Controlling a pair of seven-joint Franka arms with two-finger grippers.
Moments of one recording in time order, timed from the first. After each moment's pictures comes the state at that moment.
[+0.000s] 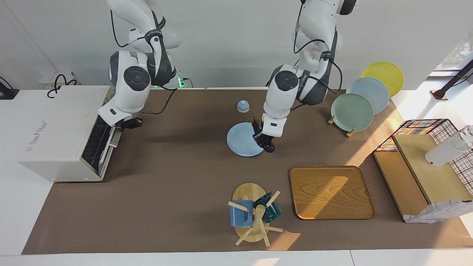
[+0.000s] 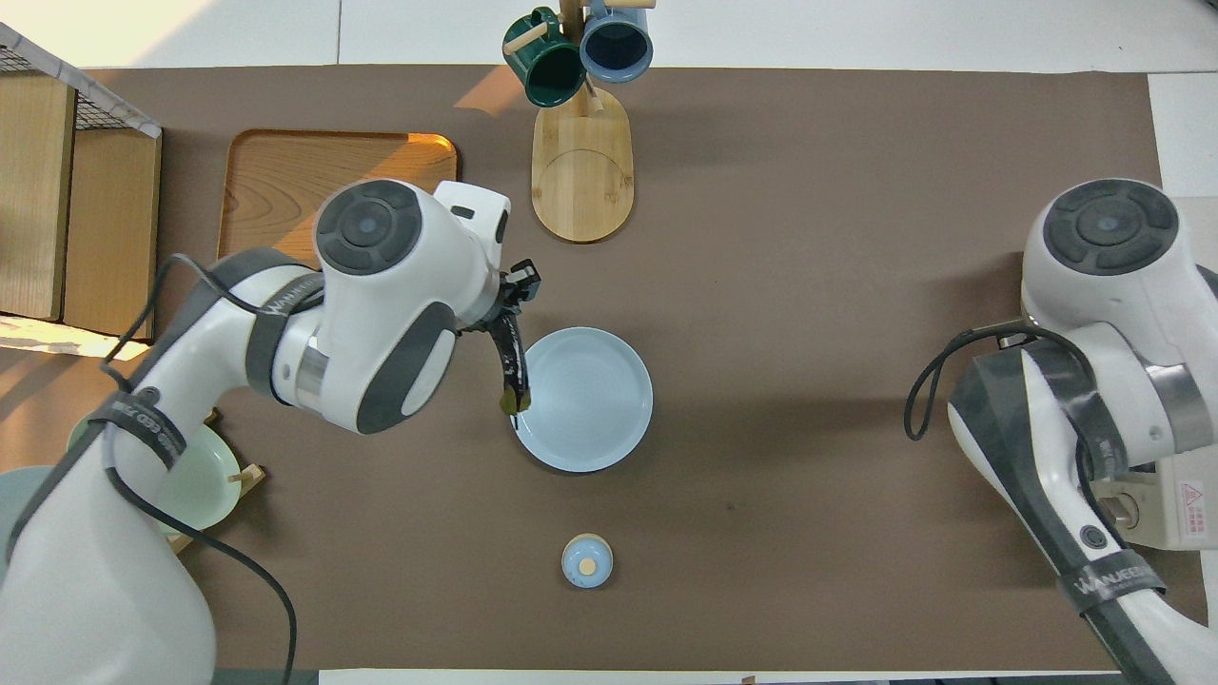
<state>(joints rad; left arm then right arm) -0.43 0.27 -0.07 -1.80 -0.06 2.11 -0.81 0.02 0.02 0.04 -2.01 -0.52 1.80 0.16</state>
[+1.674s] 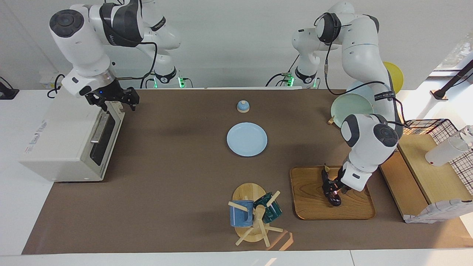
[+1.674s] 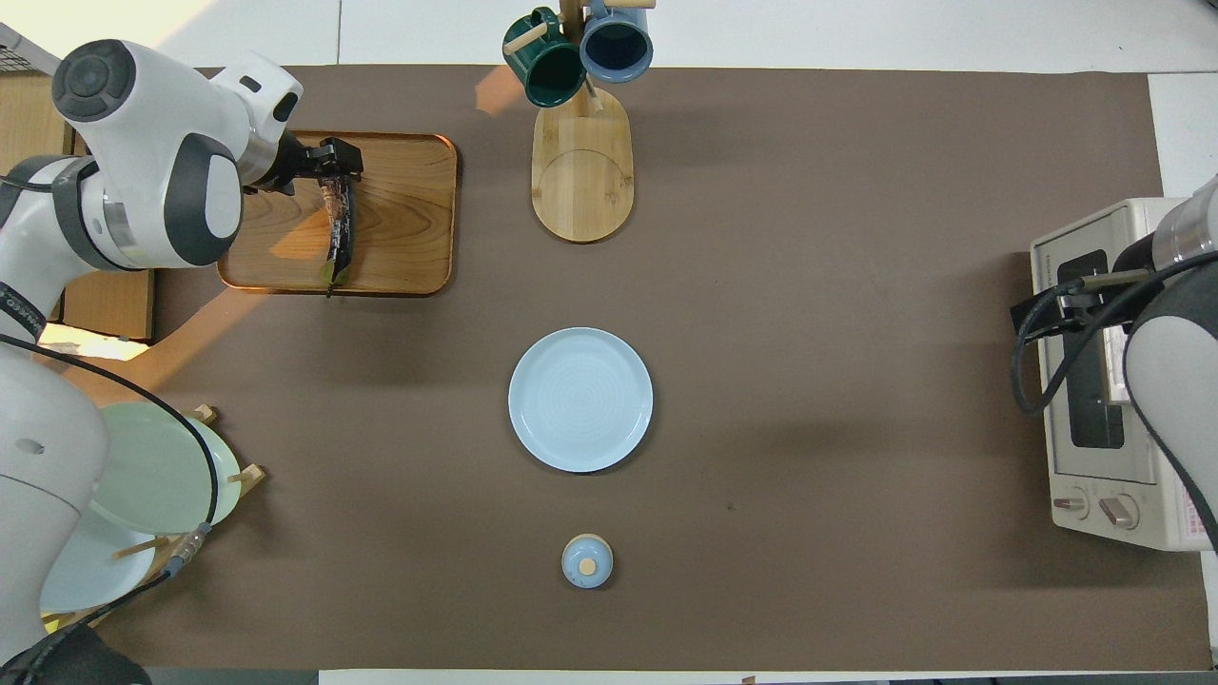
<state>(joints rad) -0.08 0.59 -0.06 -1.46 -0.06 2.21 -0.18 -0.01 0.00 0.02 -1.71 -0.08 1.58 -0.05</state>
